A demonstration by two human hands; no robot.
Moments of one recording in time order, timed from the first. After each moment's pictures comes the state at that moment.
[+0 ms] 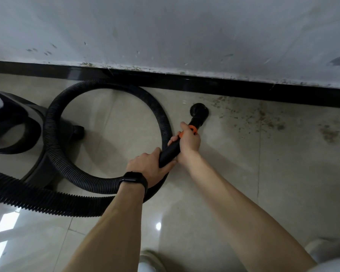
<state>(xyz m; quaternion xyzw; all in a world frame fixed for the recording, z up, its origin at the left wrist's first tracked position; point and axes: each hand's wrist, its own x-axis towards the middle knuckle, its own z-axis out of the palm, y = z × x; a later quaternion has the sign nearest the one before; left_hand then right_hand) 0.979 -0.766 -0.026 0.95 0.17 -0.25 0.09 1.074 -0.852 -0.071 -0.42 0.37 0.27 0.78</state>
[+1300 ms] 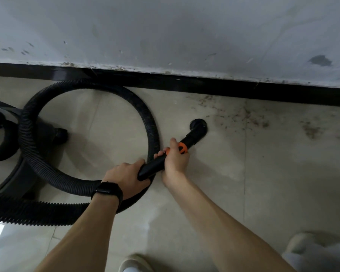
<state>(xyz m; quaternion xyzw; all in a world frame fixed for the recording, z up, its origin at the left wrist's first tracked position) 0.960 -0.752 -0.031 0.94 0.13 -0.29 0.09 1.030 -0.864 -0.075 -0.41 0.42 0.23 0.78</state>
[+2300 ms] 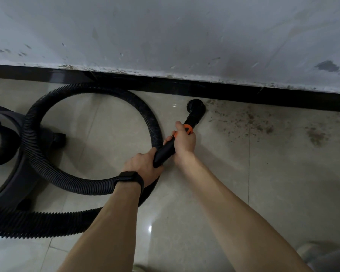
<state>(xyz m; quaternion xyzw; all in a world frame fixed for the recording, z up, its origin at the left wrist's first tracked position) 1.013 -0.771 -0.046 0.93 0.18 -0.27 0.16 1.100 -0.866 -0.079 -0.48 0.34 0.24 0.77</state>
